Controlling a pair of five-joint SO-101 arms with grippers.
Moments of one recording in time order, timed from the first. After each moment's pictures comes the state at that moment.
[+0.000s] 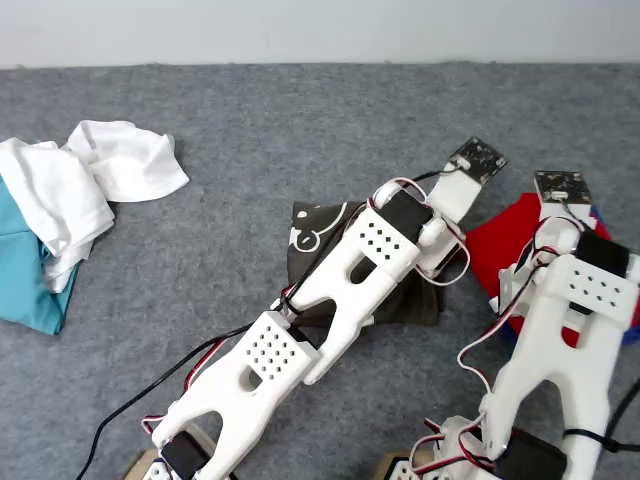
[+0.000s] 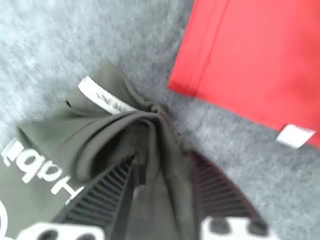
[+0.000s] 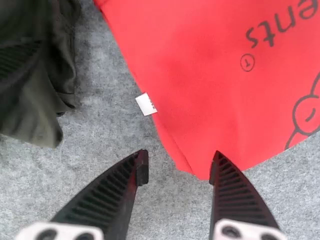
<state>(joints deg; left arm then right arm) 41.9 64.1 -79.1 93.9 7.0 23.4 -20.4 28.0 80.9 21.3</state>
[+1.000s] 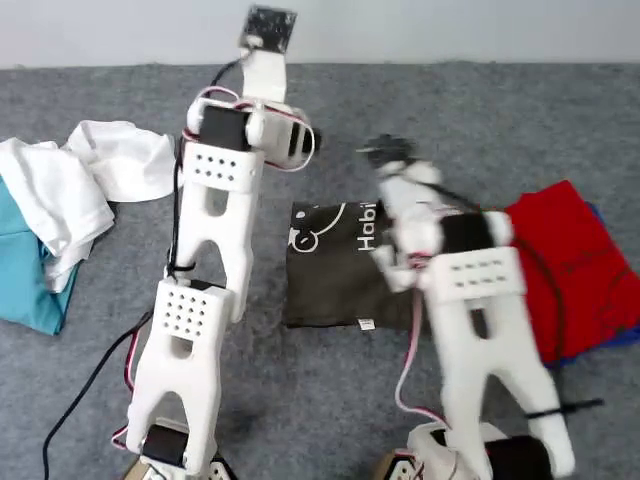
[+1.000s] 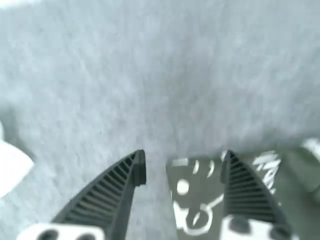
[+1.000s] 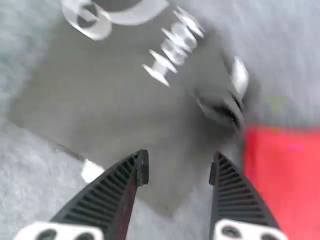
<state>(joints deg) 11.2 57.0 -80.9 99.4 7.0 -16.7 -21.0 23.6 72.6 21.2</state>
